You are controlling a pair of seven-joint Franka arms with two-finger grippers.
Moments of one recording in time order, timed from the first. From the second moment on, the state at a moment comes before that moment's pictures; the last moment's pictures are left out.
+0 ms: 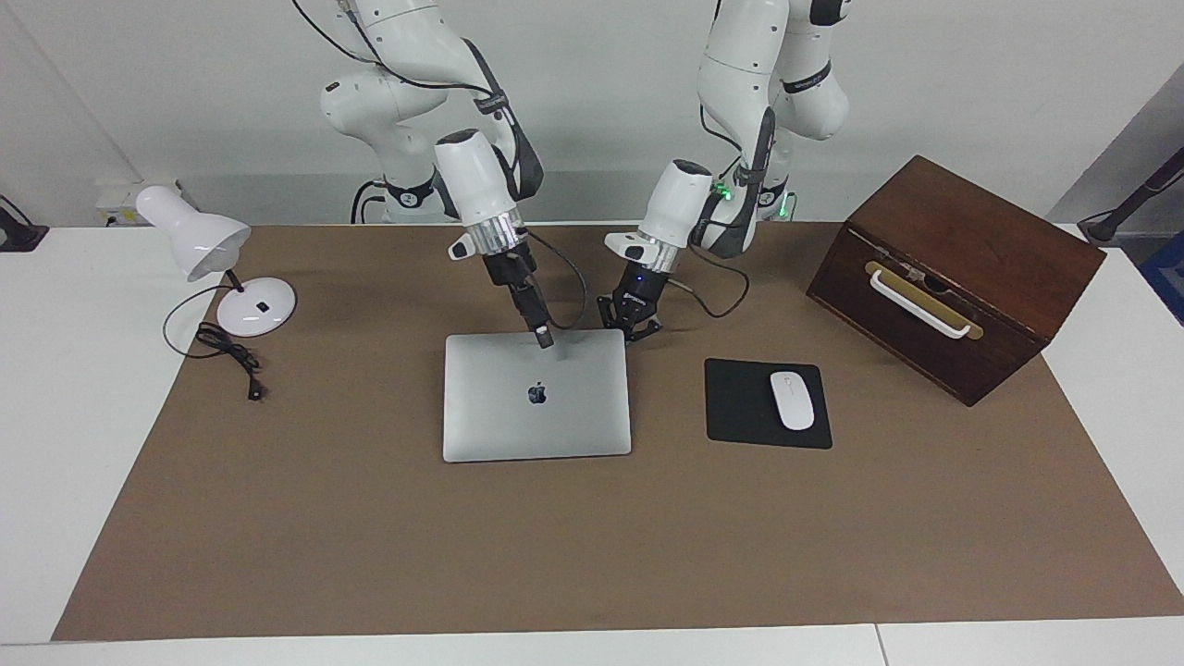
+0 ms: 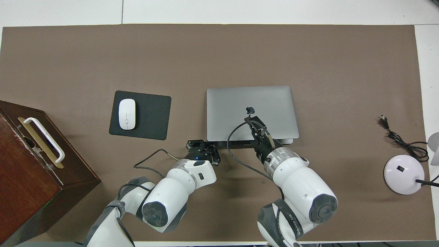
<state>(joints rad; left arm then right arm) -0.85 0.25 0.07 -2.52 -0.14 3.49 -0.02 0.55 0.04 0.00 -2.55 0.10 3.31 1.66</state>
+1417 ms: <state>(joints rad) -0.85 0.25 0.07 -2.52 -0.14 3.49 -0.02 0.53 0.08 0.00 -2.48 0.10 3.31 1.66</state>
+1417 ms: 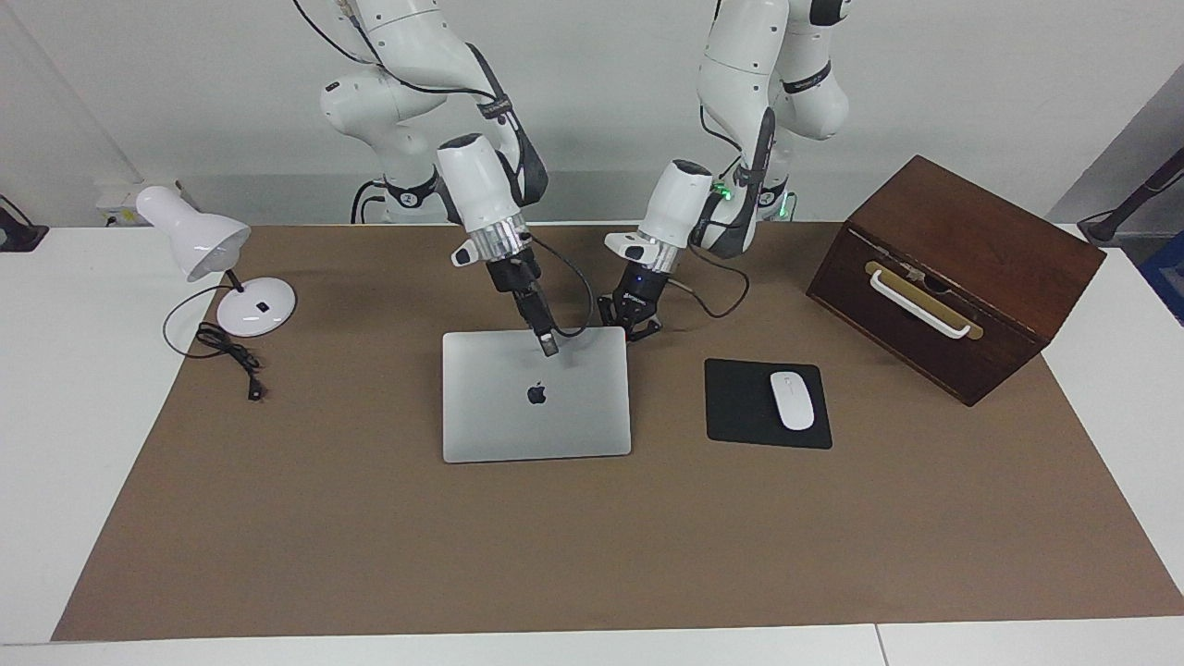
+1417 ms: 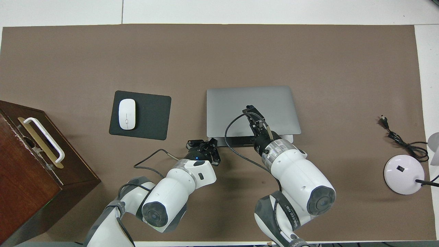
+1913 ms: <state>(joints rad) -0.85 0.25 0.07 -2.52 -0.14 3.49 -0.02 0.53 0.11 -0.01 -2.35 0.10 3.13 1.66</state>
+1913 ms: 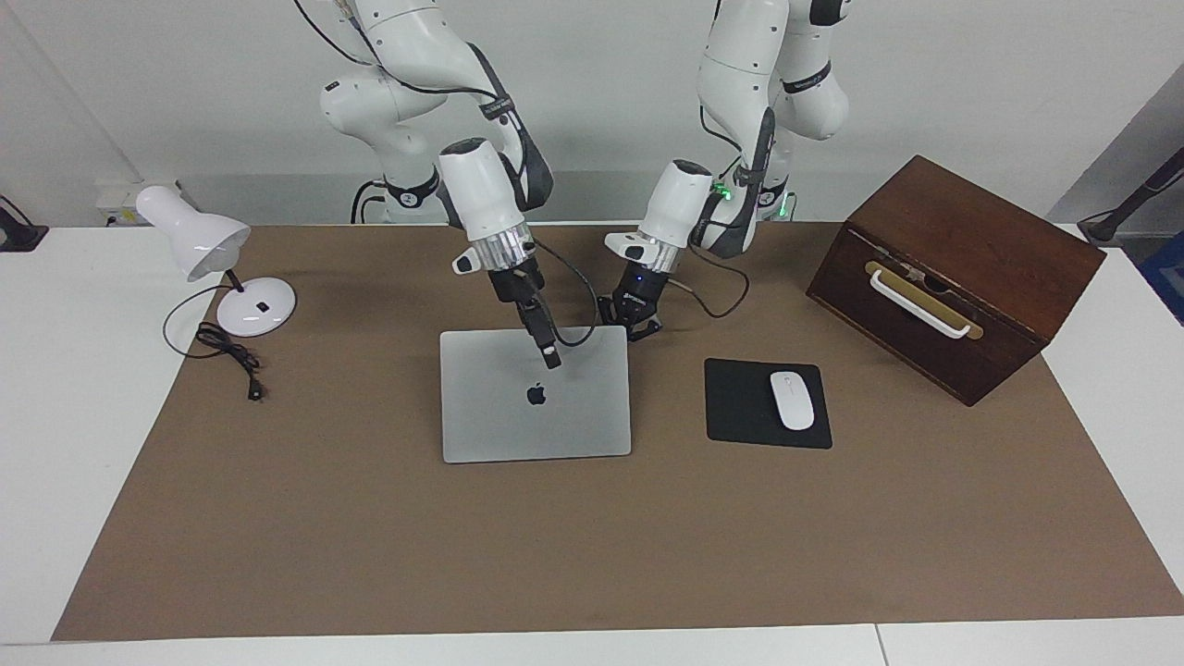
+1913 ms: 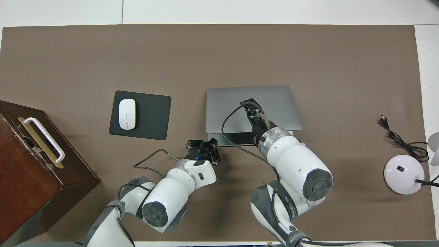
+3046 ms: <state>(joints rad) -0.85 0.25 0.07 -2.52 -0.14 3.49 -0.02 0.50 0.15 -0.01 -2.04 0.10 2.75 1.66</state>
